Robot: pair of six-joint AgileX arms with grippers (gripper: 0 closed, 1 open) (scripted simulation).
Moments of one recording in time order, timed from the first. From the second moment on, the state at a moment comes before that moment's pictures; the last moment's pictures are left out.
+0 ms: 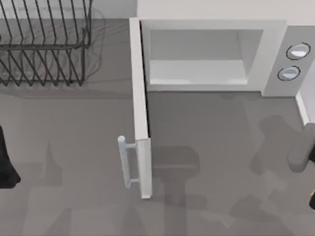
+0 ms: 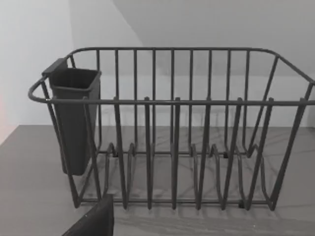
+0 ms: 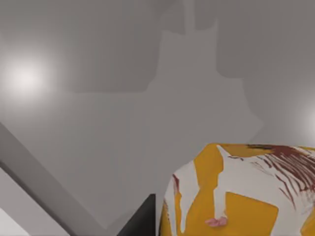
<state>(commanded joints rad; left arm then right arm) 0.00 0.00 0.00 0.00 0.00 0.00 0.31 1.34 0.87 -1.10 -0.02 -0.62</state>
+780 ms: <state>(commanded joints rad) 0.00 0.00 0.00 0.00 0.00 0.00 0.37 1.47 0.98 -0.95 0.07 -0.52</state>
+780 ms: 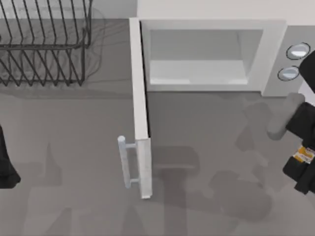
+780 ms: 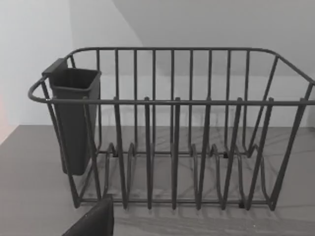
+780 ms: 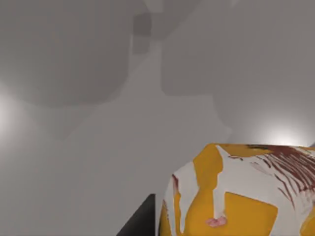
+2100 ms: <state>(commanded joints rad) 0.00 0.00 0.00 0.00 0.00 0.00 0.64 2.31 1.32 0.55 0.62 0.27</state>
